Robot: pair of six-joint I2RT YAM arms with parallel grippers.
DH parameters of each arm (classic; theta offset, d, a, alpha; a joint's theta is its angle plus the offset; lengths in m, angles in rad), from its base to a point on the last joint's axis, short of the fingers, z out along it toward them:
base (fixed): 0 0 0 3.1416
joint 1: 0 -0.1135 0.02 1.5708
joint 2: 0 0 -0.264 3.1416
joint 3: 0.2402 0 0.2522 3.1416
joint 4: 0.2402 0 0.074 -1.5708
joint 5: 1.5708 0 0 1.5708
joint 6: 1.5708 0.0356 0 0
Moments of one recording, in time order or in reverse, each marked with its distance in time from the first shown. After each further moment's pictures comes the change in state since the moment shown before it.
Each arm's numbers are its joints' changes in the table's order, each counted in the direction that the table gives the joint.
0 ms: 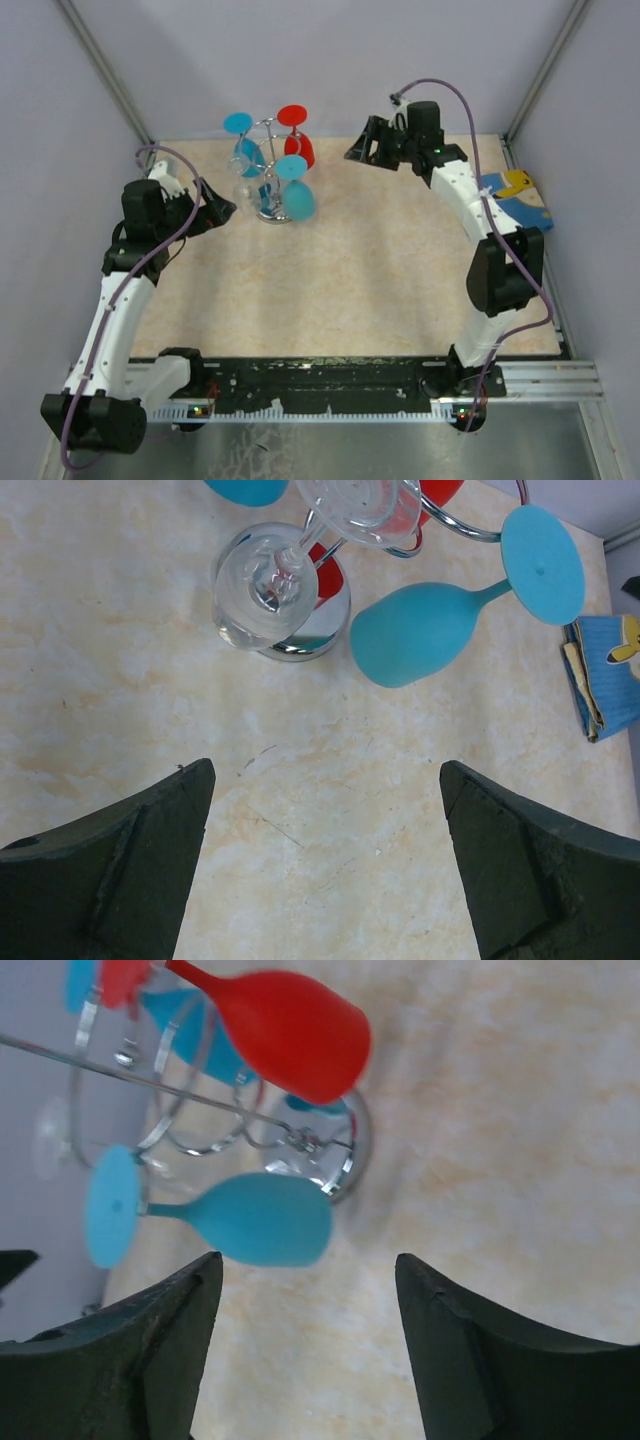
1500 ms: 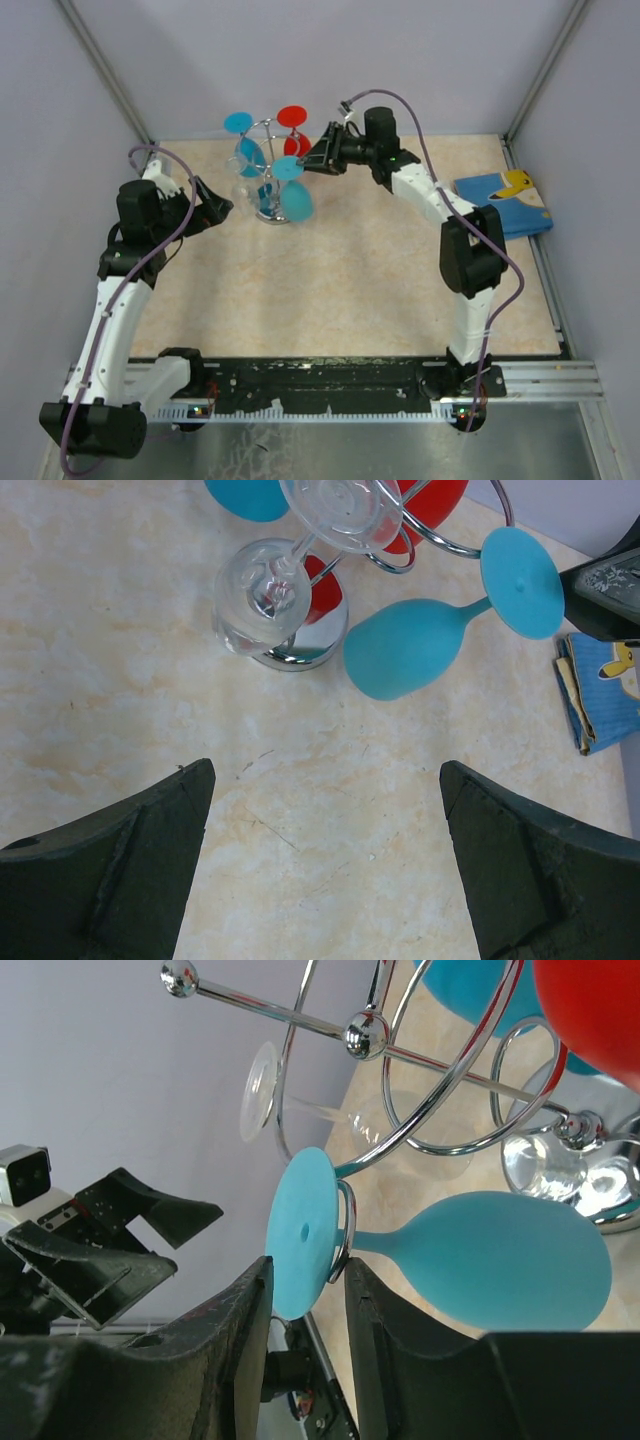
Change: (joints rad) left arm 0.000 -0.025 0.022 0.025 -0.028 -0.021; right arm -0.167 0.187 0.062 -0.438 -0.380 0.465
